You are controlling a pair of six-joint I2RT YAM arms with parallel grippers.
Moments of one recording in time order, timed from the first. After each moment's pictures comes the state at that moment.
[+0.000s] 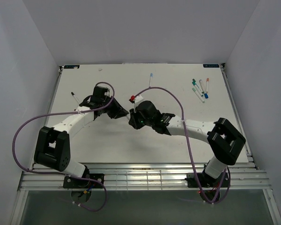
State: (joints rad) left arm -0.32 1.51 0.99 -0.34 0.36 -0.97; right arm 0.99 1.66 1.08 -0.02 0.07 0.31
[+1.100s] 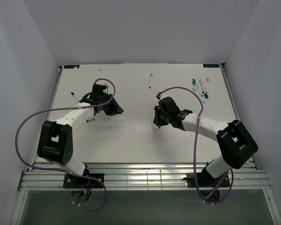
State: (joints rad) left arm -0.25 1.54 1.01 -0.32 0.30 -0.78; right arm 0.74 1.52 0.88 -0.15 0.02 0.41
